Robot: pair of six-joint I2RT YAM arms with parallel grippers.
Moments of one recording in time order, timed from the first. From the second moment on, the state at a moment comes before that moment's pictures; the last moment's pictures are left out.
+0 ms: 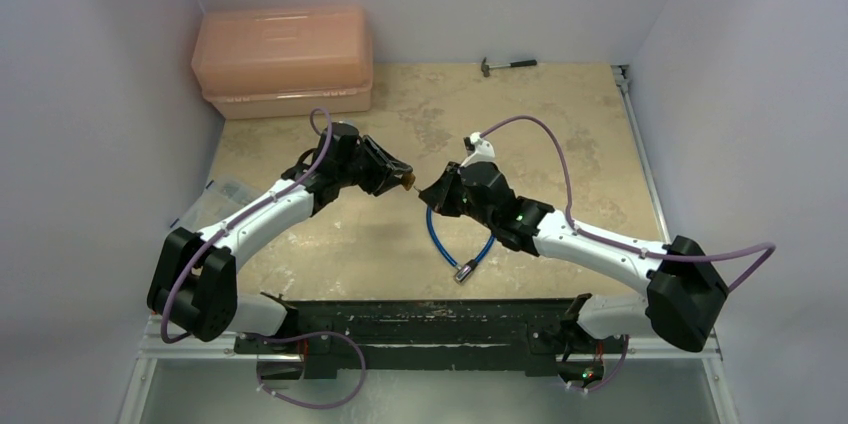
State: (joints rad) left arm -0.47 1.38 0.89 -0.16 0.21 -1.25; right arm 0.88 1.30 0.81 0.05 0.18 0.88
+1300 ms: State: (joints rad) left arm -0.47 1.38 0.89 -0.16 0.21 -1.25; right arm 0.88 1.36 0.84 0.06 0.18 0.87
